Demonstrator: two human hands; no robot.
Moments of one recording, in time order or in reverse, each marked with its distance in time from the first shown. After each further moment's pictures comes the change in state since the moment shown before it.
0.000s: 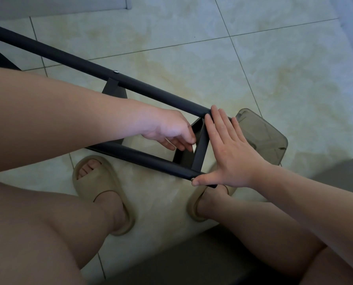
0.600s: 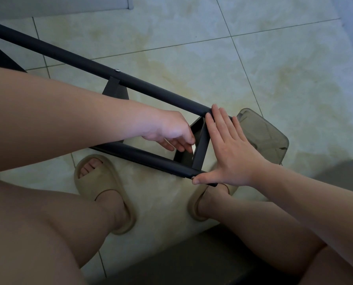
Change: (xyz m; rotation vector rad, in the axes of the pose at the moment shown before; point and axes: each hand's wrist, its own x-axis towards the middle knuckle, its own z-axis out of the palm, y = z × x) left_hand -0.004 -0.002 0.004 0.005 0.033 -0.023; right_hand 0.001 -0.001 0.001 -0.001 0.016 0.001
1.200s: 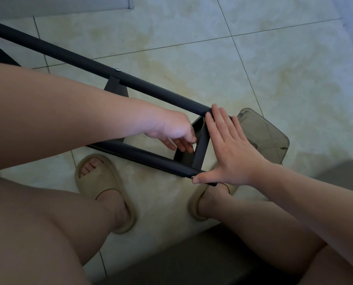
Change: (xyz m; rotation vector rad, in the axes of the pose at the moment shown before) left_hand 0.000 0.006 0.002 0.105 -0.042 0.009; right_hand 0.001 0.000 0.001 0.003 0.008 -0.003
